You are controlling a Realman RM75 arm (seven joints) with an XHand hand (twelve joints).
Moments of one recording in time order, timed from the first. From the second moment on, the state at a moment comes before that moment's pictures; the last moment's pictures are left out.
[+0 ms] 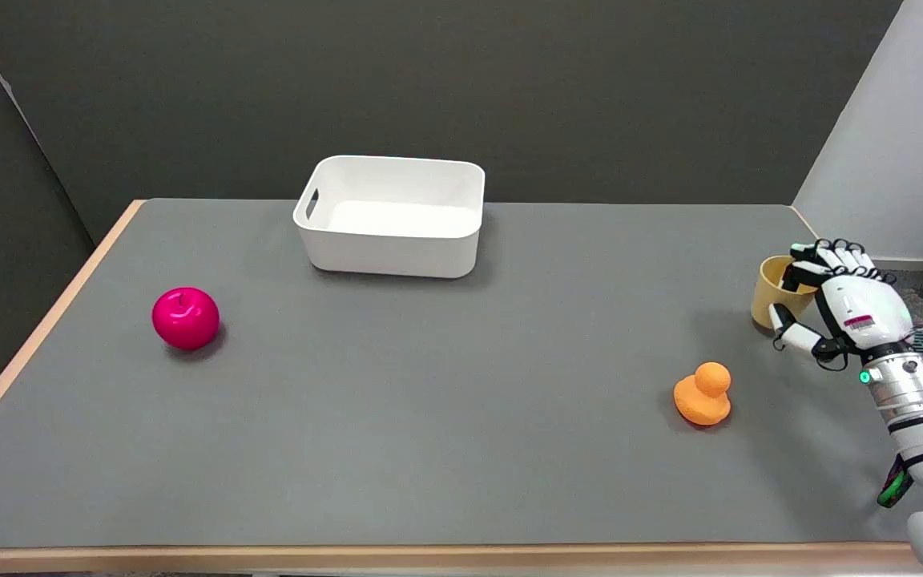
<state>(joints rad) -0.24 -0.87 -1.54 0.81 0.64 1.00 0.49</state>
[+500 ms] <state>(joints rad) -0.20 -0.84 -1.52 0.94 0.56 1.06 0.49</state>
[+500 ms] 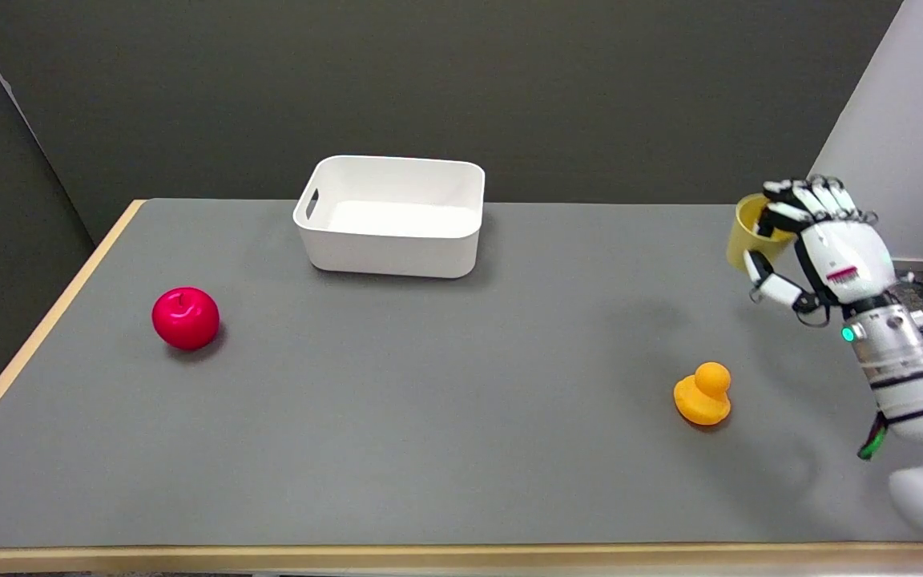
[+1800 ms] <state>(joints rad) 0.53 -1.07 -2.00 0.91 0.28 0.74 0.49</state>
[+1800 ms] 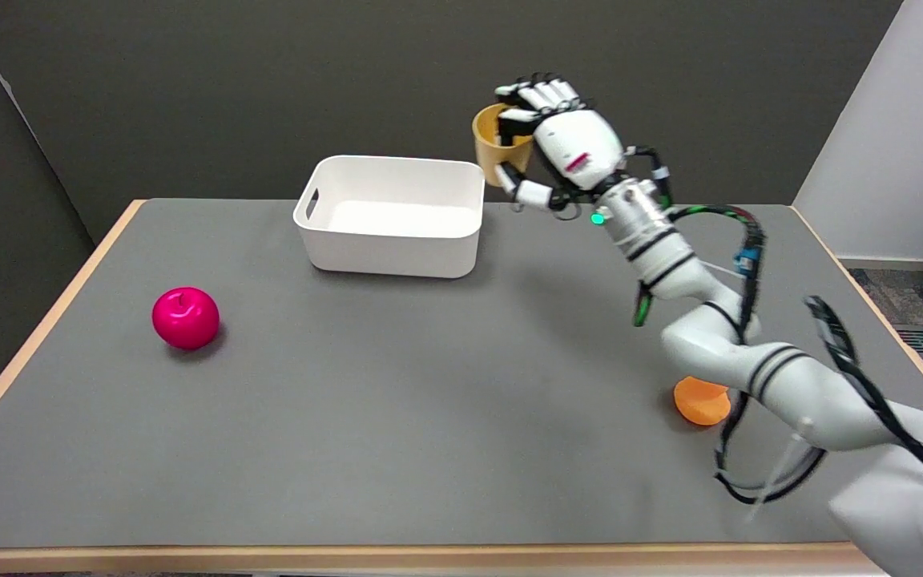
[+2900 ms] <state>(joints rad) 0.82 -1.38 -2.14 0.39 0.17 0.61 0.54</state>
